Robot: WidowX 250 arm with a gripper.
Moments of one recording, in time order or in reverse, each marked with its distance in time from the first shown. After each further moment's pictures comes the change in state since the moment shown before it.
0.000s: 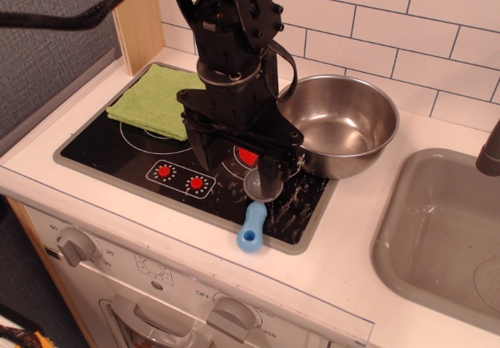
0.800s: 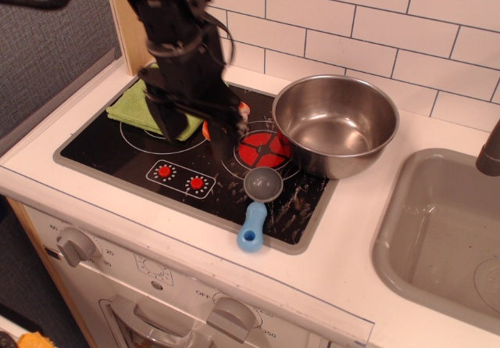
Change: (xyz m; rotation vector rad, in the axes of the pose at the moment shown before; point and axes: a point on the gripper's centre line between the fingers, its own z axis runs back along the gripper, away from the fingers) arm 0.016 0.079 -0.016 -0.003 0.025 0.008
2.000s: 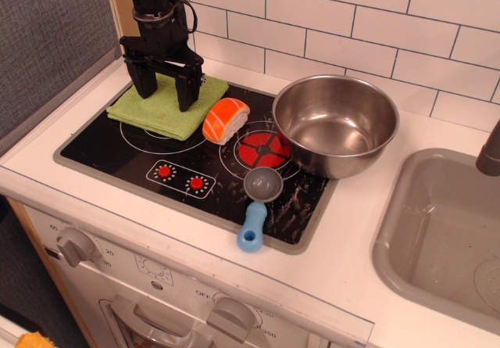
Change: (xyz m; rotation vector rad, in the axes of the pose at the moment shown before) arm 0.069 0.096 -0.063 0.055 0.075 0.091
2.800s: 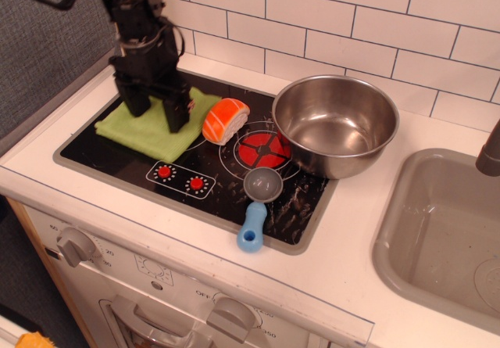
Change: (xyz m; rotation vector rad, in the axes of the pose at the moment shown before) arm -0.052 -0.012 -0.004 -0.030 0.028 -0.081
